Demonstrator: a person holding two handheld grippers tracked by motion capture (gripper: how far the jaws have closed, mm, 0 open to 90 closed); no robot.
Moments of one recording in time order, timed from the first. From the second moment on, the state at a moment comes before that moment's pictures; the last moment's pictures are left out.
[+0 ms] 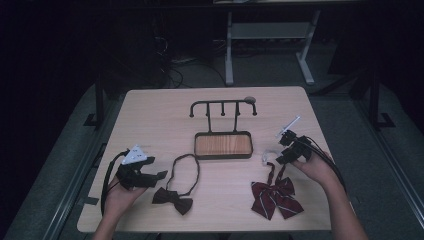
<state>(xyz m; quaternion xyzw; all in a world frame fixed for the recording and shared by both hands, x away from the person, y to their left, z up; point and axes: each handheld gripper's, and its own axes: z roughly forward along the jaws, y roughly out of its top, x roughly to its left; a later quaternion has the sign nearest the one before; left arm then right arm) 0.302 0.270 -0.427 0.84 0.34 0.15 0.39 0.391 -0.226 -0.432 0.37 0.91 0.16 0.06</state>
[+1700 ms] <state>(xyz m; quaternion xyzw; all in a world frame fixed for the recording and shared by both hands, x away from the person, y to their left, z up) 0.303 0.270 -0.427 0.84 0.35 0.15 0.39 0.389 -0.226 -0.417 0.35 0.92 0.16 0.01</state>
